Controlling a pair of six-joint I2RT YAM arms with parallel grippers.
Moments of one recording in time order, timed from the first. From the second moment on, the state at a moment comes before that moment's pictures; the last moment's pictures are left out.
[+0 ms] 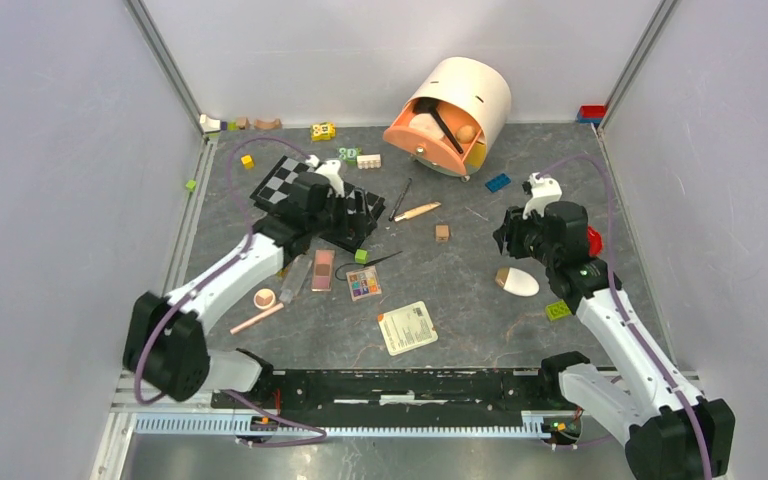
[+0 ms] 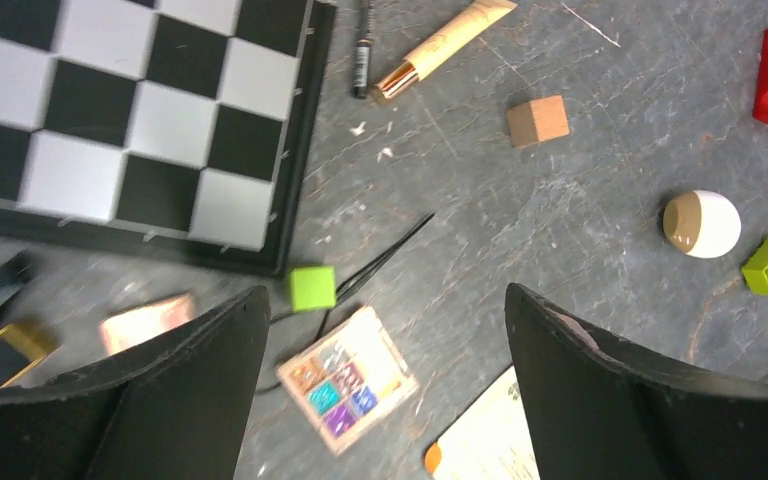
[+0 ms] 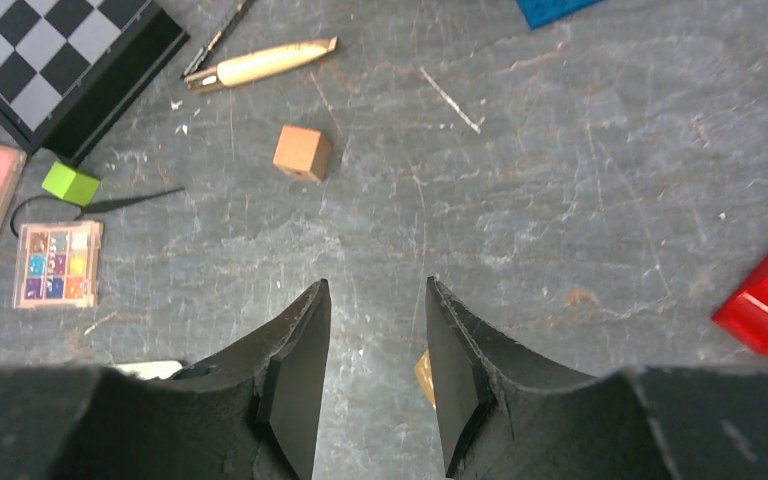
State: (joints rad) left arm -0.47 1.29 0.96 -0.30 0.08 -0.38; right arm 0.24 0.93 0.72 -0.28 -0.09 0.14
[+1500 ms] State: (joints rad) left arm -0.54 2.15 1.44 0.08 -0.01 -0.44; right arm 0.24 0.76 0.61 -0.41 -0.10 0.14
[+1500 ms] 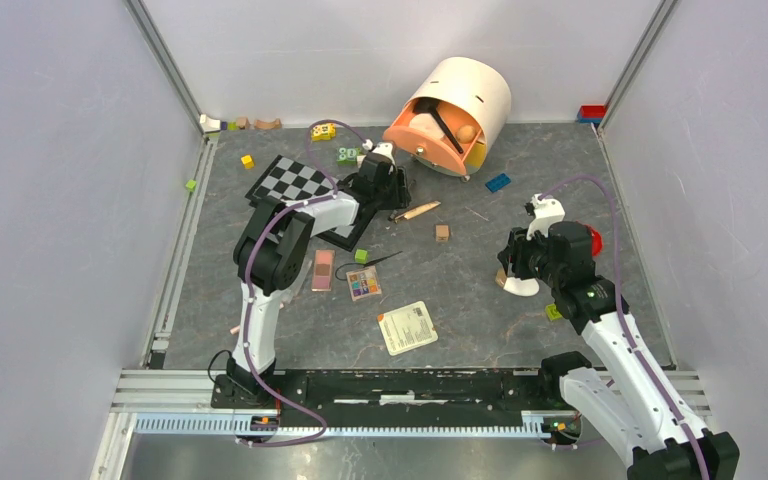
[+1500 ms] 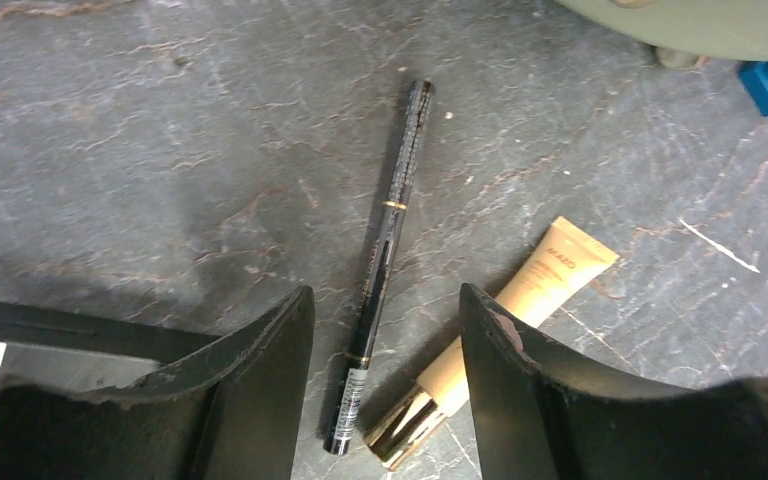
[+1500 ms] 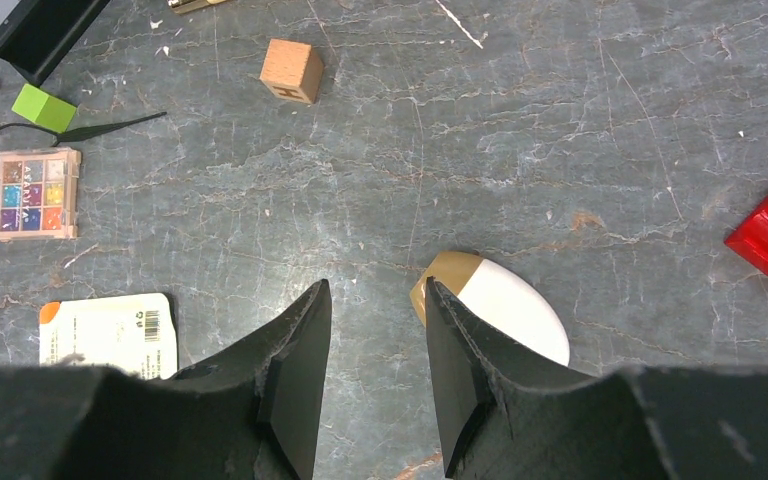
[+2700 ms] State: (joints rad) left arm -0.57 2.15 1.44 0.01 -0.11 -0.44; right arm 0.24 0.77 0.61 -0.41 -0.11 0.14
